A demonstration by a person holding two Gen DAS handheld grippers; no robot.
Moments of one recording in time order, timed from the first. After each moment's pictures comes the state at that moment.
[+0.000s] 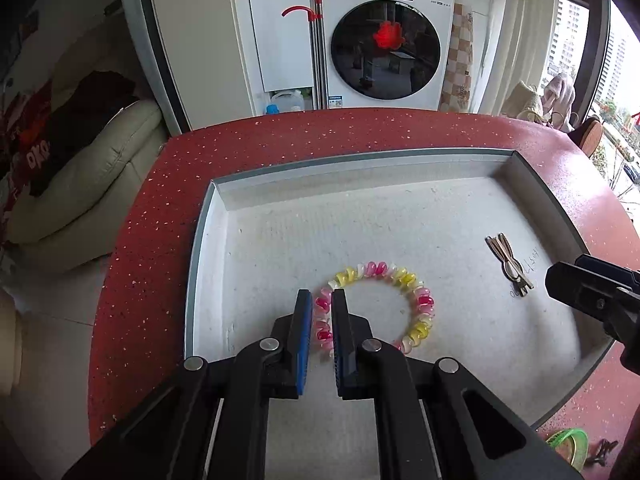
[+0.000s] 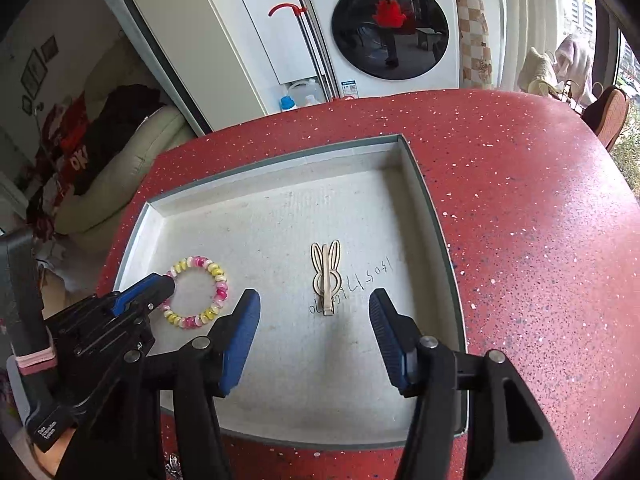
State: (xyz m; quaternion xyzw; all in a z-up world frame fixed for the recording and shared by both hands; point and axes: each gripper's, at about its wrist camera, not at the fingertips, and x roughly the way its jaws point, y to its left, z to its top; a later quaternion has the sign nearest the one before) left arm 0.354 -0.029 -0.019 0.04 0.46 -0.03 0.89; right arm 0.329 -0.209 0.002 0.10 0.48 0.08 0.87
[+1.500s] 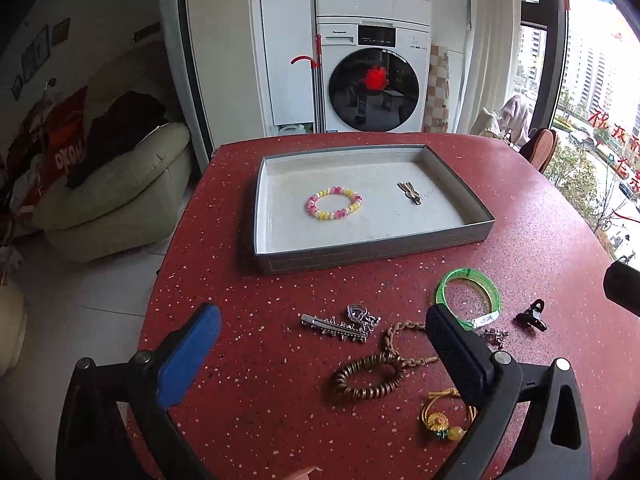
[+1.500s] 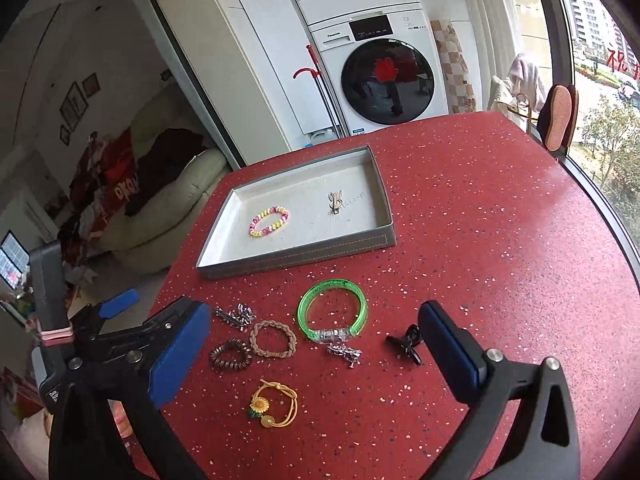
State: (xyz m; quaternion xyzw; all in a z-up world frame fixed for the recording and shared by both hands) left arm 0.137 -0.021 0.043 0.03 0.38 -0.03 0.92; right arm 0.109 -0.248 0.065 0.13 0.38 0.10 0.91
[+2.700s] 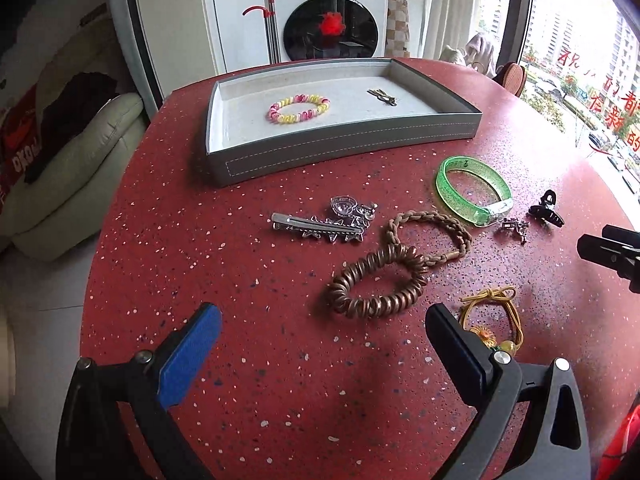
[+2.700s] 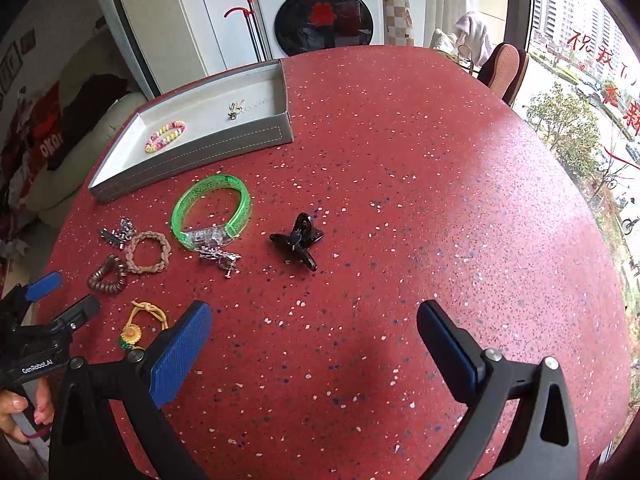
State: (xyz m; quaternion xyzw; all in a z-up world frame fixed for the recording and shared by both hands) left arm 0.132 -0.010 -0.030 0.06 0.46 -0.11 0.88; right arm 0.092 -0.270 -0.014 0.07 0.48 -0.01 0.87
